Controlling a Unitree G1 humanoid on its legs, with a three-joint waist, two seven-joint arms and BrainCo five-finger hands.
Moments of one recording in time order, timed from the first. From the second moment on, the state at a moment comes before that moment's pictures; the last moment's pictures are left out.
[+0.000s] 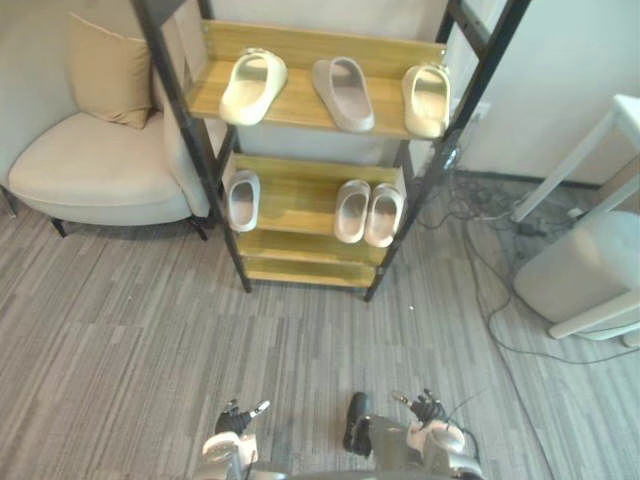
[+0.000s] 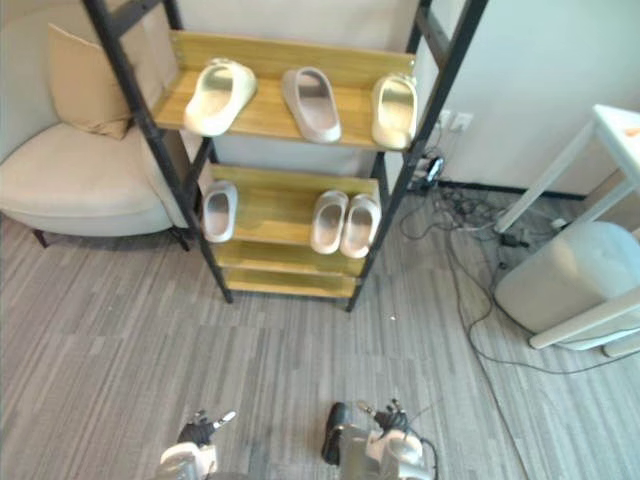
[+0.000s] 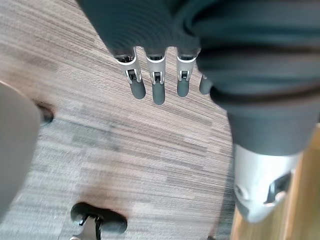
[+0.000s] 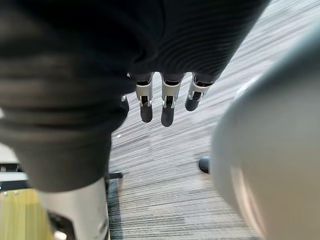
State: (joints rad) left arm 0.02 -0.01 0.23 1.01 -0.02 -0.04 0.12; right arm -0.03 0.01 -0.24 0.96 0.08 -0.03 -0.14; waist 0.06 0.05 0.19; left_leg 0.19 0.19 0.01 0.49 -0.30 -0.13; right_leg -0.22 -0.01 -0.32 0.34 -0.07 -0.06
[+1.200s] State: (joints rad) left arm 0.03 0.04 0.17 1.03 -0.04 -0.04 0.11; right arm 0.00 0.01 -0.19 1.05 0.08 -0.02 -0.14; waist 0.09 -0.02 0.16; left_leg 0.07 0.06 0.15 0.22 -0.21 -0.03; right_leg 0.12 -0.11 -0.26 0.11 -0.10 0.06
